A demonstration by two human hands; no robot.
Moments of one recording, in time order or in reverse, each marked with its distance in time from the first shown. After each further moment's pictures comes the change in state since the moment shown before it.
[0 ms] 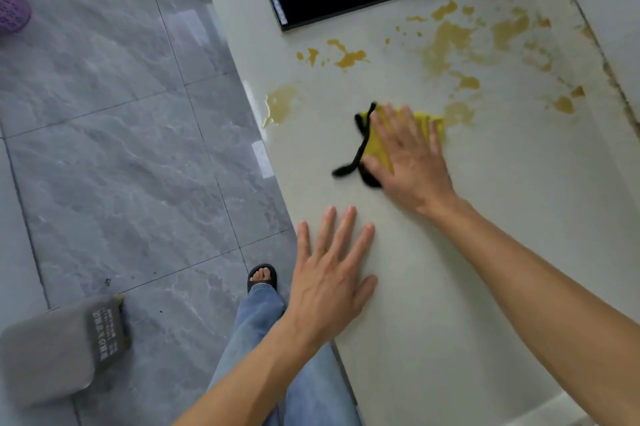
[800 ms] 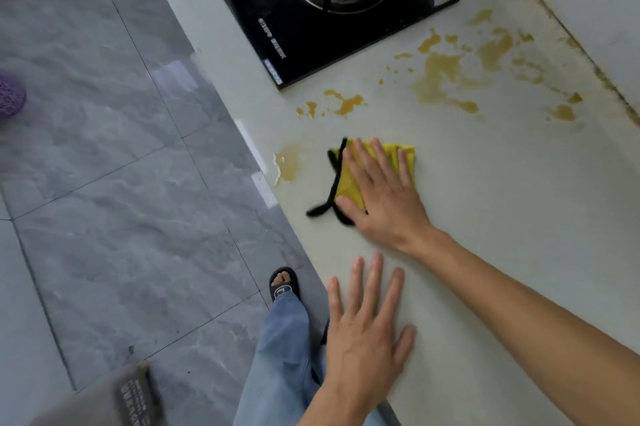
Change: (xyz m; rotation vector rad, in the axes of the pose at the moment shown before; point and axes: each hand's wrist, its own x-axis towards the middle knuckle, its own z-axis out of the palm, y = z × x) left_hand 0.003 -0.013 0.009 -0.012 -0.015 0.067; right_hand 0.028 -0.068 0.002 0.042 -0.024 0.028
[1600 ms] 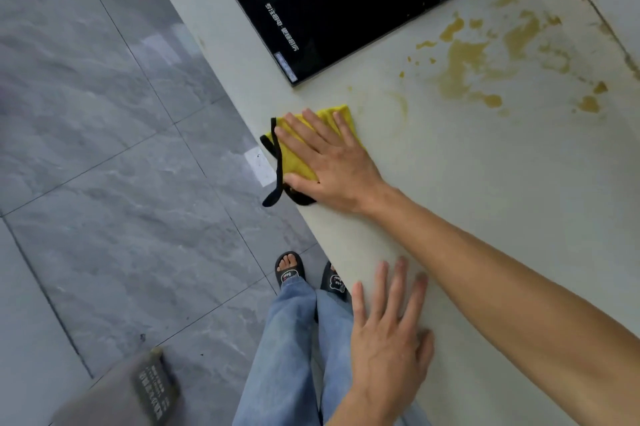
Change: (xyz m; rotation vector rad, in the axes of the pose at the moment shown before) left_hand -0.001 -0.008 -0.017 -0.079 -0.078 0.040; right_hand 0.104 -0.068 -0.008 0.018 -0.040 -0.204
